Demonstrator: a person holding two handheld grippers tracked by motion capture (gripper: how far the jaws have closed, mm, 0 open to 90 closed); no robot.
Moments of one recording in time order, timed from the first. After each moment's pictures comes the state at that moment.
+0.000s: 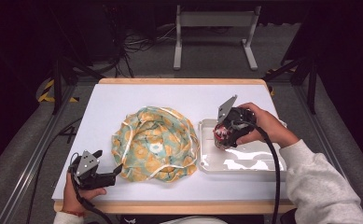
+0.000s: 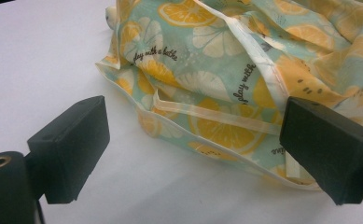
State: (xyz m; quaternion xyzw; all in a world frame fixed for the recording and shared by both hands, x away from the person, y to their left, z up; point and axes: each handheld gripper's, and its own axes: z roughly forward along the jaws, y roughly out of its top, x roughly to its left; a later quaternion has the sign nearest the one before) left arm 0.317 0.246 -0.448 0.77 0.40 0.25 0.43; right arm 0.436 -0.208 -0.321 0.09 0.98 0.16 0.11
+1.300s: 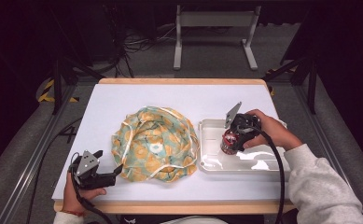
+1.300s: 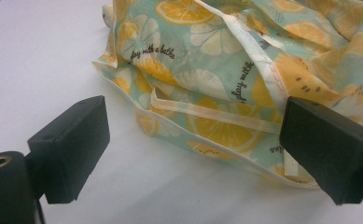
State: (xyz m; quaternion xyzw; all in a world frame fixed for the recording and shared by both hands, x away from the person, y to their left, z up) left arm 0.318 0.246 -0.449 0.77 0.40 0.24 0.43; right arm 0.449 -0.238 -0.360 0.12 0.98 0.12 0.09
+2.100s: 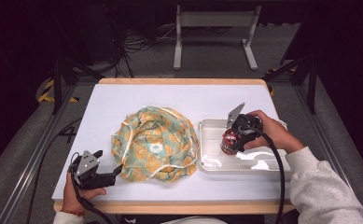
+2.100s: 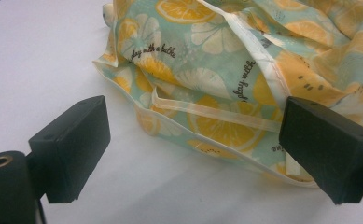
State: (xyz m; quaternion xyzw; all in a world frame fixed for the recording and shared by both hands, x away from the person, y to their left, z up) left arm 0.319 0.246 -0.449 0.77 0.40 0.24 0.43; right arm 0.442 -0.241 -0.358 0.14 0.97 0.13 0.11
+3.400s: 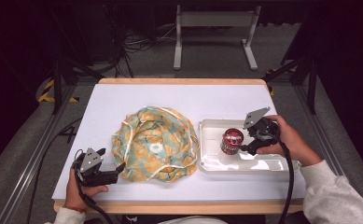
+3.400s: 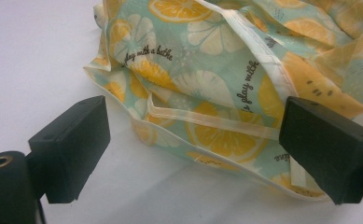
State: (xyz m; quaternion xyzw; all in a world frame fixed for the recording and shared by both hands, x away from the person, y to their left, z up) left arm 0.327 0.241 -0.449 0.78 0.39 0.24 0.43; right arm 0.411 -0.281 -0.347 0.19 0.94 0.21 0.17
